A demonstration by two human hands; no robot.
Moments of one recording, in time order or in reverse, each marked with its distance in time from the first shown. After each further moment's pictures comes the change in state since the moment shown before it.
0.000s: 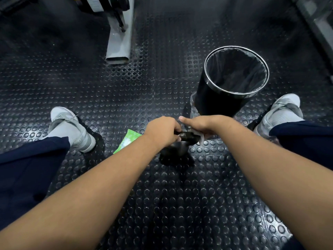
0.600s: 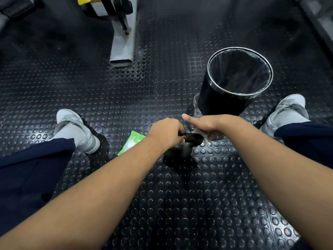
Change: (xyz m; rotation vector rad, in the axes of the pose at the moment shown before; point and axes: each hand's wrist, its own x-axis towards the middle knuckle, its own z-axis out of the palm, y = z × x) left_hand -0.005 0.003 -0.004 0.001 -0.012 -0.007; right_hand -0.007 0.001 -0.009 -0.110 -0.024 -0.021
